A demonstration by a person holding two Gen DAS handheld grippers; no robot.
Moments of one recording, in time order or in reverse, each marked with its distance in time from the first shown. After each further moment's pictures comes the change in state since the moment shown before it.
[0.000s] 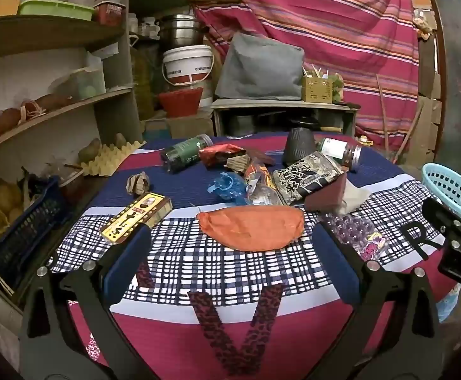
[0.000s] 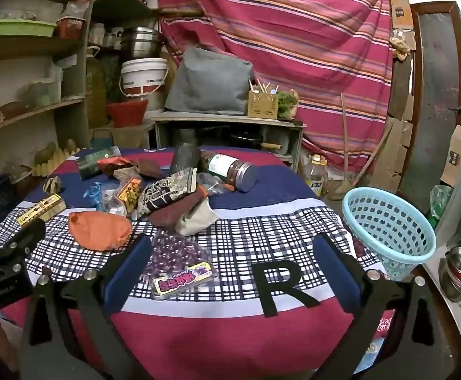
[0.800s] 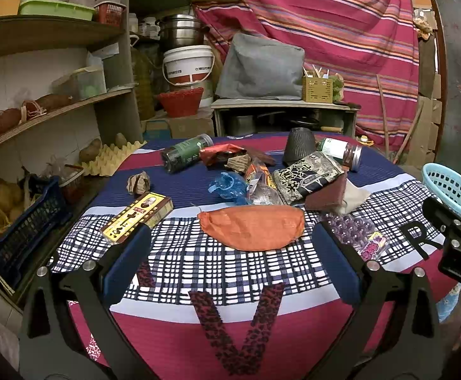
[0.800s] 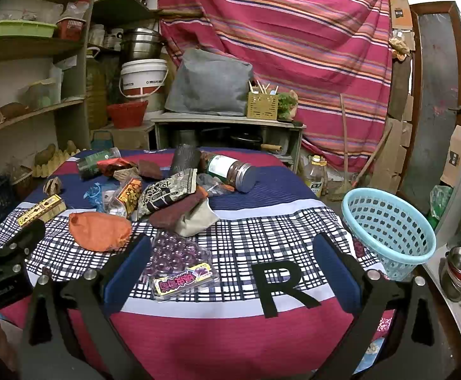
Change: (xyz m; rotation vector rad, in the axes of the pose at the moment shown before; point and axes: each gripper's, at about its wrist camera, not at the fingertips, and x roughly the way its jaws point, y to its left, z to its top) left arm 0.000 0.000 0.000 0.003 -0.004 0.002; right arm -0.001 0.000 0.001 0.001 -0.006 0.000
